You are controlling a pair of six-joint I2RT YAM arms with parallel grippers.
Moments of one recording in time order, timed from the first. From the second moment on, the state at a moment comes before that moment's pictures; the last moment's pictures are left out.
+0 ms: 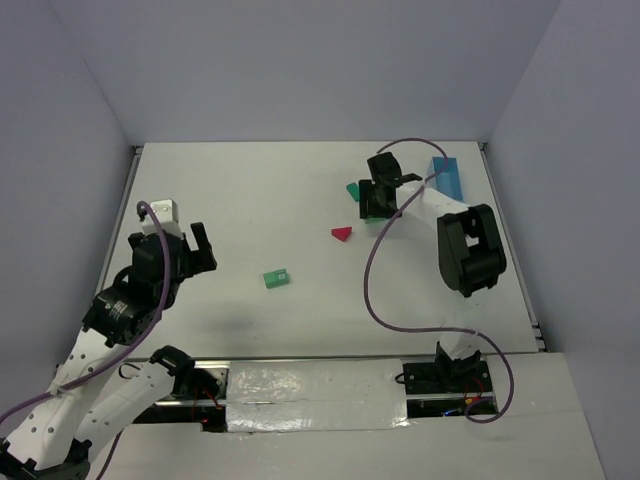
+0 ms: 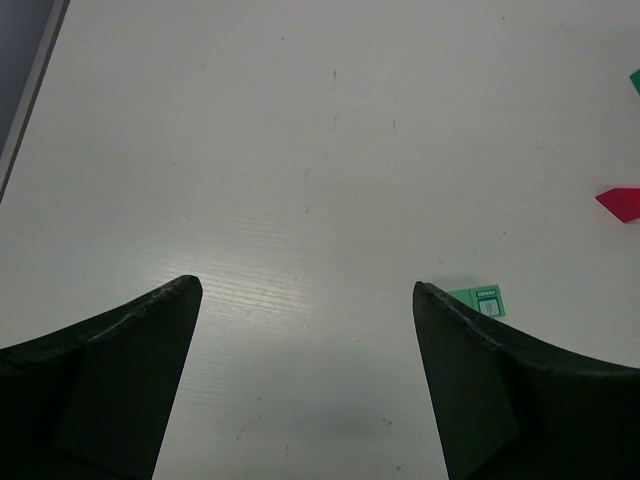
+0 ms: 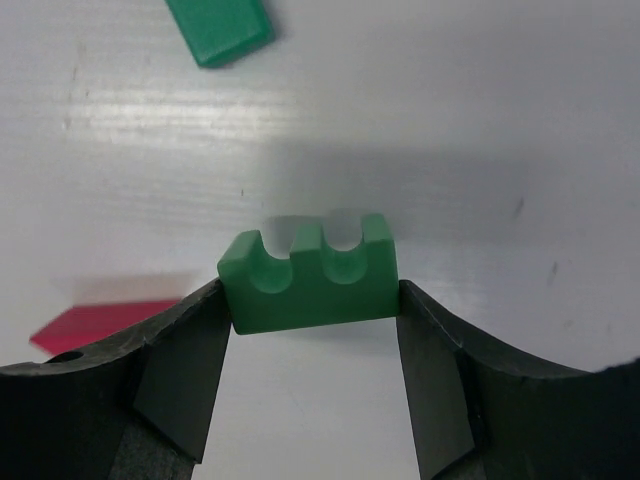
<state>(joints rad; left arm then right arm) -0.46 0.66 0.89 -0.75 -0.52 -0.39 0.32 1.98 1.43 -0.45 0.15 0.25</state>
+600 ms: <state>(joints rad) -0.47 0.67 0.82 -0.43 0.30 -0.82 0.96 1.04 0.84 -0.06 -0.02 0.12</state>
